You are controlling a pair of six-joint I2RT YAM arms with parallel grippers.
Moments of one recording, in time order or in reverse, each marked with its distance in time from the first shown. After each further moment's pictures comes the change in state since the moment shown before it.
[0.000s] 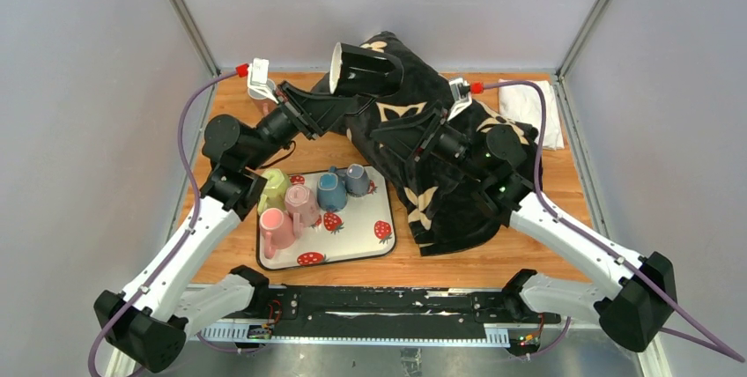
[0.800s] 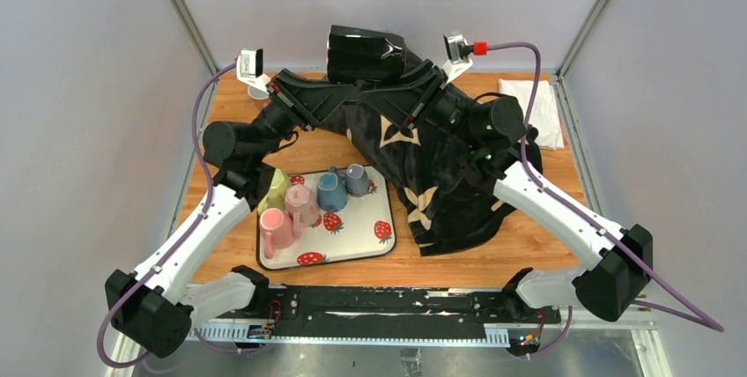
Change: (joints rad) left arm 0.000 0.085 0.000 0.351 0.039 -0.244; right arm -0.018 0.190 0.283 0.195 -0.145 0.107
